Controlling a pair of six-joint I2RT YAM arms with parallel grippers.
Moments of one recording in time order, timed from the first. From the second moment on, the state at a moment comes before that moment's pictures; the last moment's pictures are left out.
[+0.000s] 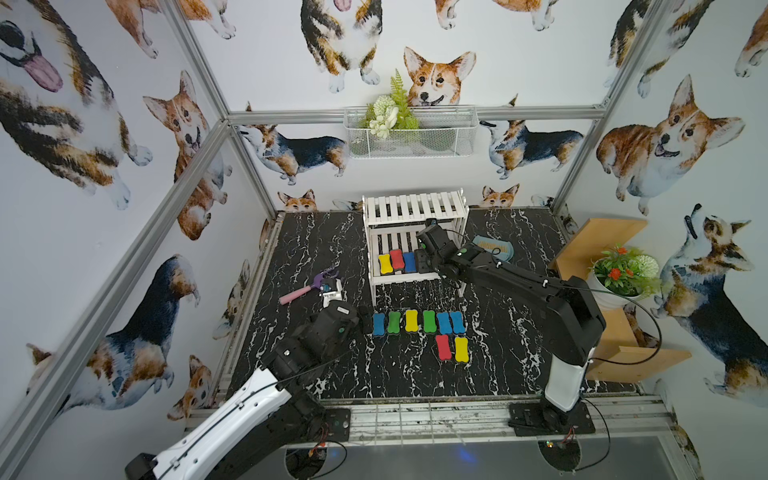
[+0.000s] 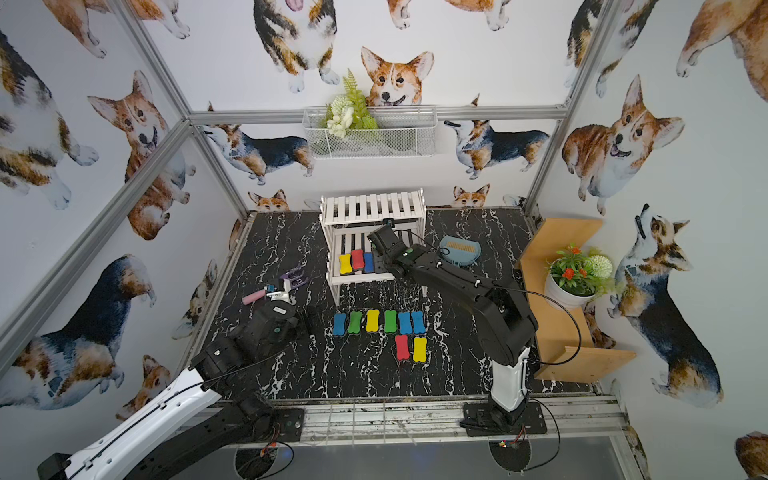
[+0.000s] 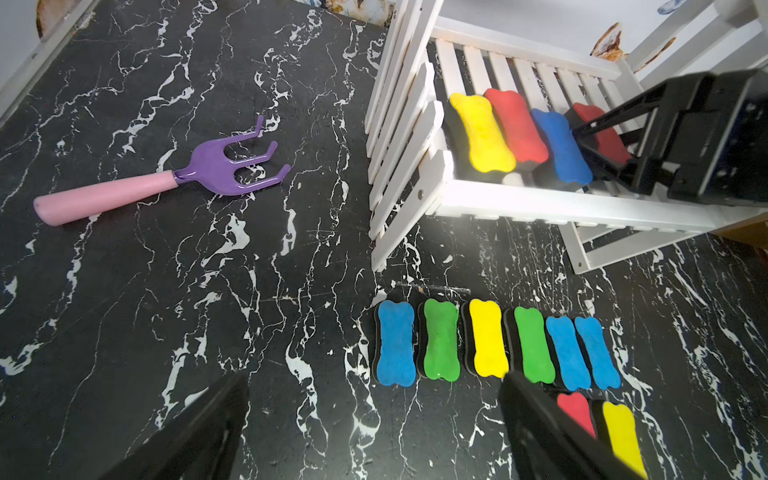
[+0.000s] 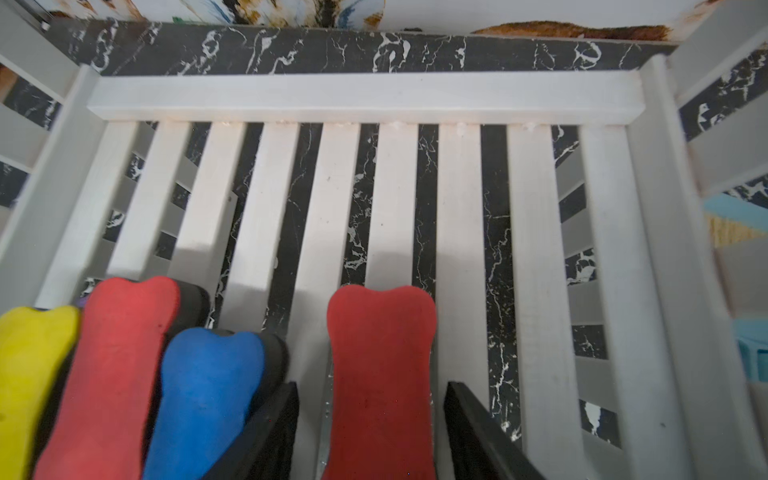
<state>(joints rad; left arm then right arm) -0.70 0.71 0.68 -0.70 -0.42 -0.68 0.69 1.85 1.50 -0.49 0.34 0.46</state>
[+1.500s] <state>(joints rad) -0.70 0.71 0.70 -0.68 -0.44 -0.68 1.03 1.57 0.96 -0.58 0.03 0.98</state>
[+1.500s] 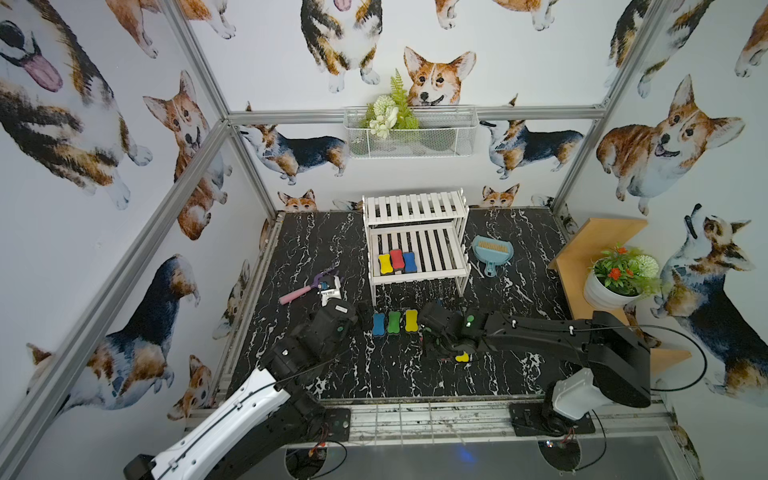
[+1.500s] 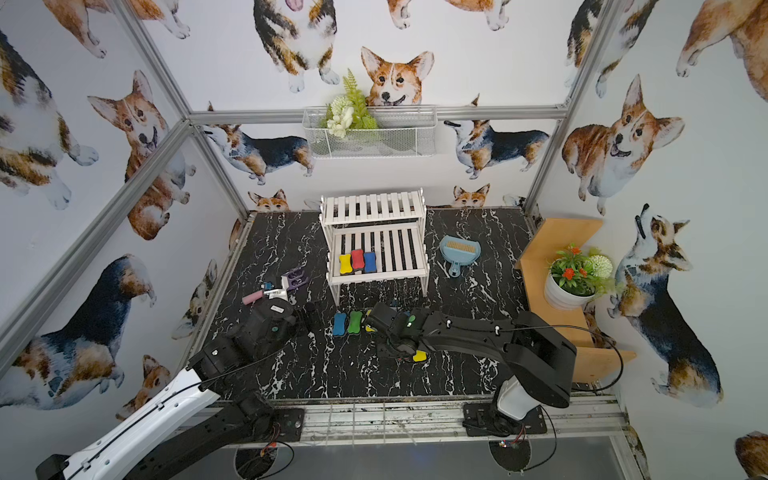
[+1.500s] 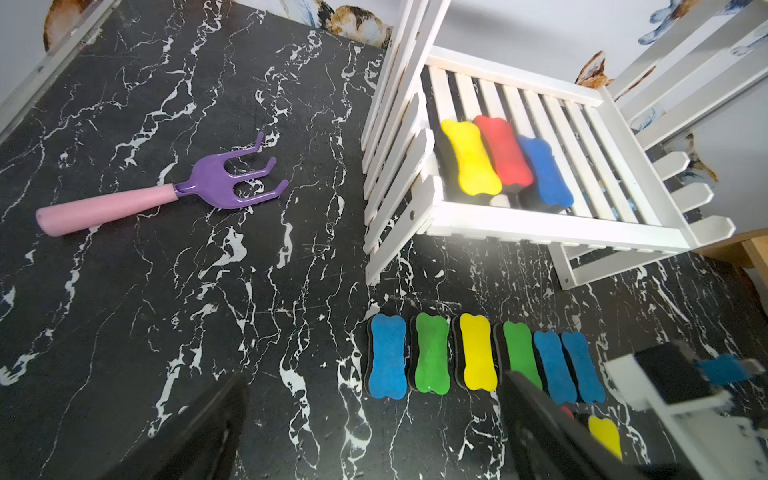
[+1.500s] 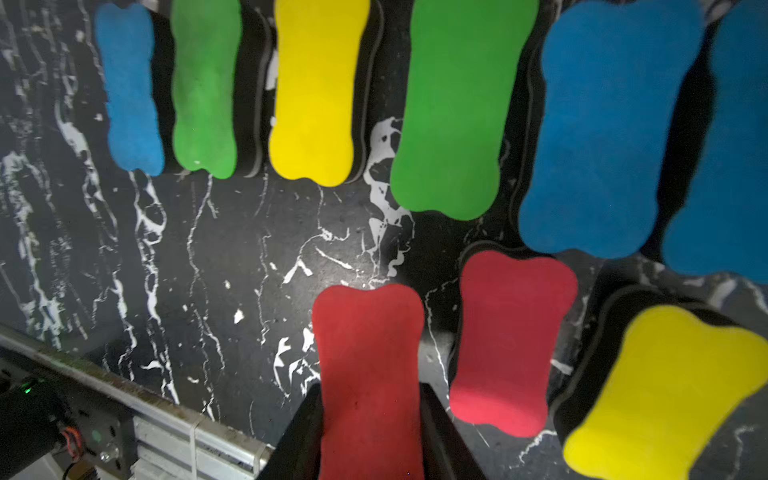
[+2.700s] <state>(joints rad) -0.70 0.74 0.71 -0.69 -0.41 -0.66 0.69 1.13 1.03 -0.56 0.42 0.70</state>
